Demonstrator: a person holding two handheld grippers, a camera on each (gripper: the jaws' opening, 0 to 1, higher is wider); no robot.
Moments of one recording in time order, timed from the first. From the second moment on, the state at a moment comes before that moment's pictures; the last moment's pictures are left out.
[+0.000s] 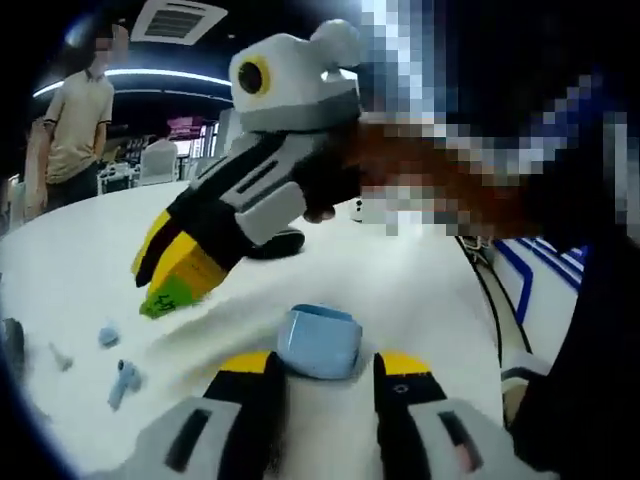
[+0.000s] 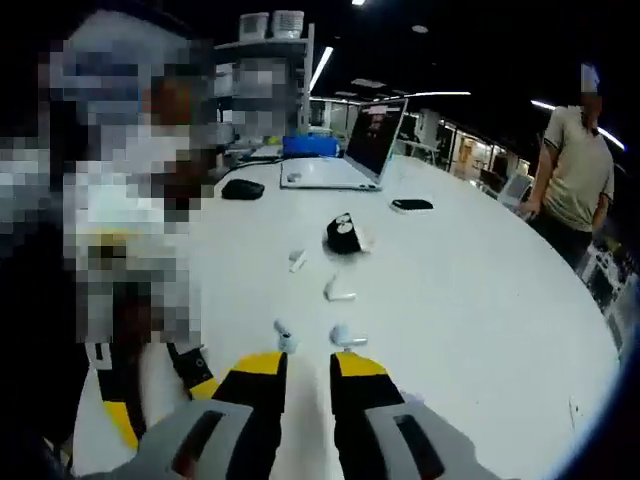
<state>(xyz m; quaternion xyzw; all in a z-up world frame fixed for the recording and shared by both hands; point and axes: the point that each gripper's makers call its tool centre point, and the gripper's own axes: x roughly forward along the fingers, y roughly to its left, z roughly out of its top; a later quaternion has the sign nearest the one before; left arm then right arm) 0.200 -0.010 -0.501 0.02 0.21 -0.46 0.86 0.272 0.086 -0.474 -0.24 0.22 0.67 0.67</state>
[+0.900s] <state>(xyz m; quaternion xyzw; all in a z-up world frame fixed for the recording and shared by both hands) 0.208 -0.021 -0.504 0.06 0.21 -0.47 0.85 0.308 0.081 -0.445 -0.27 0.17 0.62 0.71</state>
